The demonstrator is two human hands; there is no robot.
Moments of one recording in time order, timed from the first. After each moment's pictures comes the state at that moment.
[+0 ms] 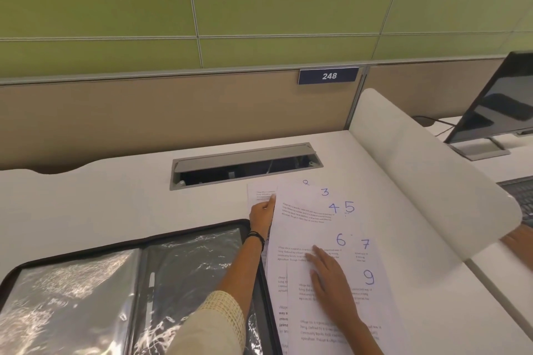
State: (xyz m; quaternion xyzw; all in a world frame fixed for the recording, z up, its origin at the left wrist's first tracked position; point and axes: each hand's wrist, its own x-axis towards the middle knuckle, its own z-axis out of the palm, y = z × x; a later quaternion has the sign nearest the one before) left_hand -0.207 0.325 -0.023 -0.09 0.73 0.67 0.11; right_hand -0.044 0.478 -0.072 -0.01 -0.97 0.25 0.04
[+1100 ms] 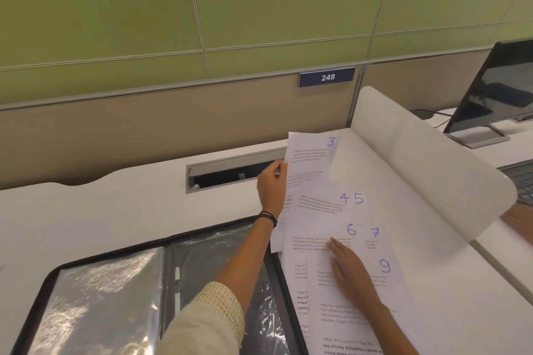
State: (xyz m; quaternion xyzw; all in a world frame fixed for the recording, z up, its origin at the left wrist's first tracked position) left_hand -0.188 0.322 0.082 0.06 0.76 0.63 -0.14; right_hand -0.031 0.487 -0.059 -0.02 -0.96 0.26 0.06
